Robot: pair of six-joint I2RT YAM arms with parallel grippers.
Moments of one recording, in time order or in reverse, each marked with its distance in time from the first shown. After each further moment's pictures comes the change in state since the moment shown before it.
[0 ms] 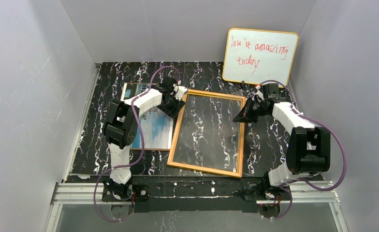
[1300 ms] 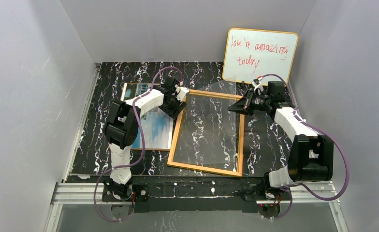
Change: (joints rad) left arm -0.021 0.005 0.002 0.002 -0.016 0.015; right arm -0.007 -0.084 -0.069 0.355 -0.306 0.212
